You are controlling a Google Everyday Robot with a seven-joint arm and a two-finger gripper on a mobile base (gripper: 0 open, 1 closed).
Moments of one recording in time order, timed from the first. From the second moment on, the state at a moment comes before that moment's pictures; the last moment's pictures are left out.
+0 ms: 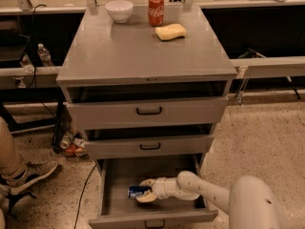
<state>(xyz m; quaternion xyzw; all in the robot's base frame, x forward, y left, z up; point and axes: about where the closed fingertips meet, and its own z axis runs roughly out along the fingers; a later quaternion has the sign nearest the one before) 0.561 0.048 0.188 -0.53 0.68 0.34 0.37</state>
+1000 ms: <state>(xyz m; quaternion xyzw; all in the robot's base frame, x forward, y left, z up) 0.566 0.019 0.235 -0.54 0.67 0.30 0.40</state>
